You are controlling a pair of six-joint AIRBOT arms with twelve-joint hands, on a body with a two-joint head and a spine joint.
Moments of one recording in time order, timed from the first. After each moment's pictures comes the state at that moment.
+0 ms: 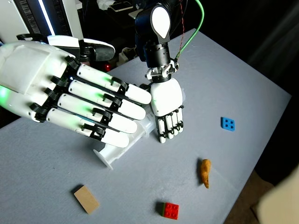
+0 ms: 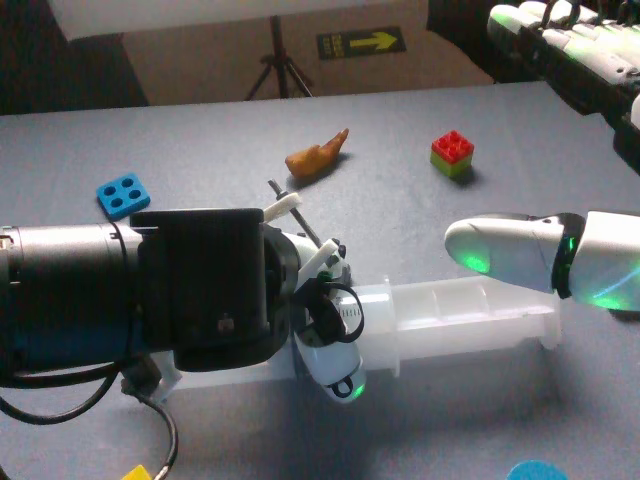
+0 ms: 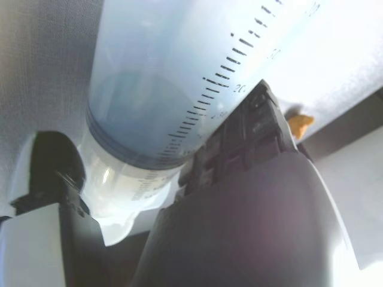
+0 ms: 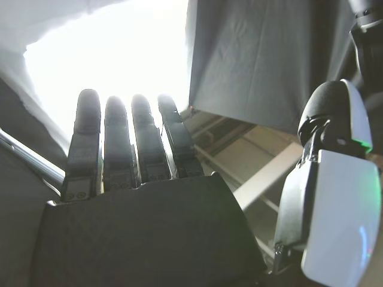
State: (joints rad) left arm 0.41 -1.35 0.99 0.94 0.87 -0.34; right arm -0.59 -0.71 0.49 0.57 0.99 -1.28
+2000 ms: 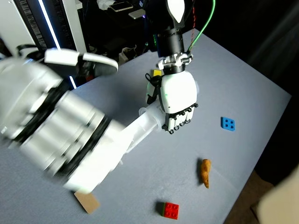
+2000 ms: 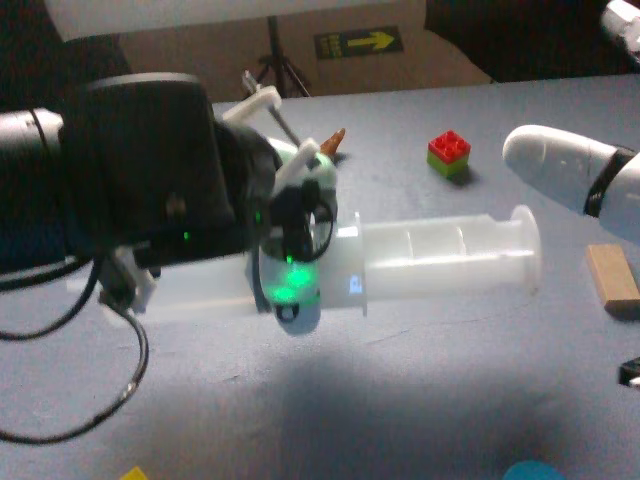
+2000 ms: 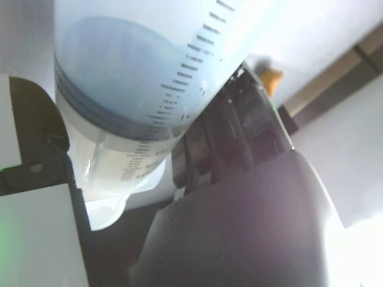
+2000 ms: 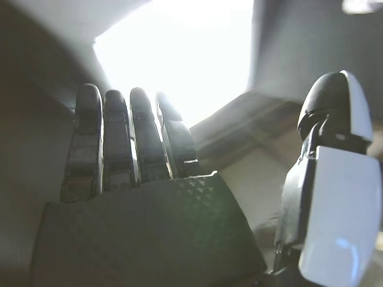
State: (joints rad) left arm 0.24 -1.27 0.99 0.87 0.85 -0.17; right arm -0.61 -0.82 0.48 0.96 1.28 -1.22
